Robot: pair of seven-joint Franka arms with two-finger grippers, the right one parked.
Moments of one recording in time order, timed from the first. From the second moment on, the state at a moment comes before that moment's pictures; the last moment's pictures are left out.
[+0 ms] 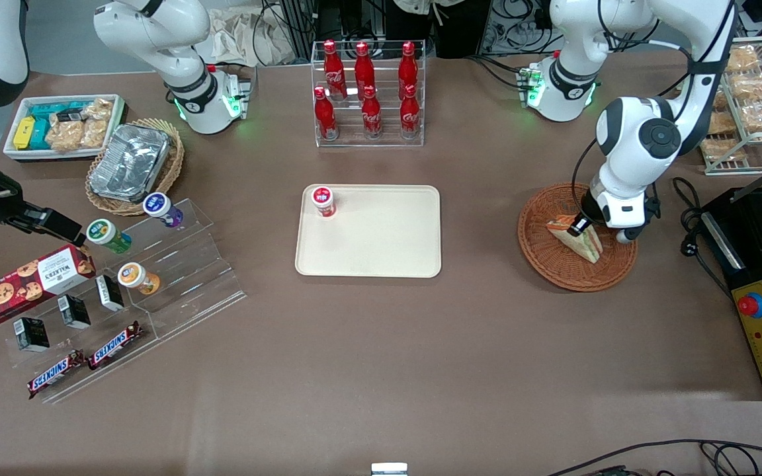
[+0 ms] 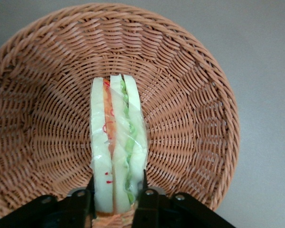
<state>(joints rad) -0.07 -0.03 -0.07 -2.56 -0.02 2.57 -0.94</state>
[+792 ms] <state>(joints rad) -0.08 -0.15 -0.08 -2.00 0.00 1.78 -0.89</state>
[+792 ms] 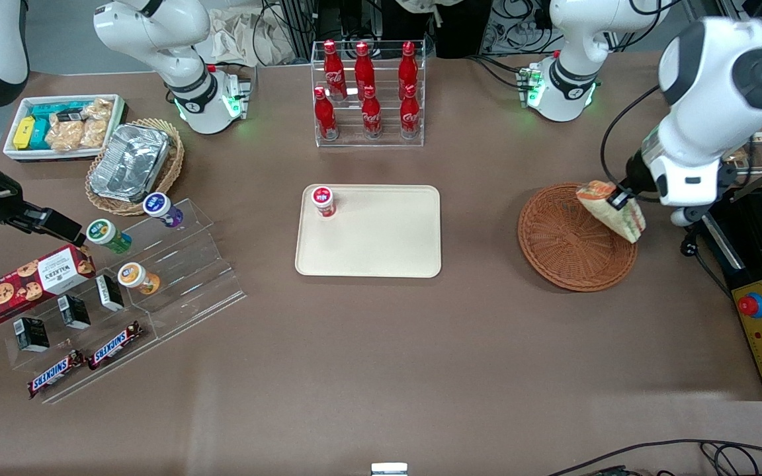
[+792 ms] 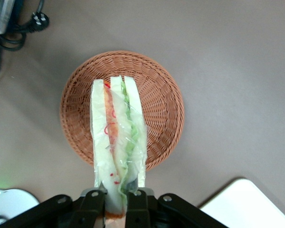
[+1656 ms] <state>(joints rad) -0.09 -0.13 -0.20 -1.86 -0.05 1.59 -0.53</state>
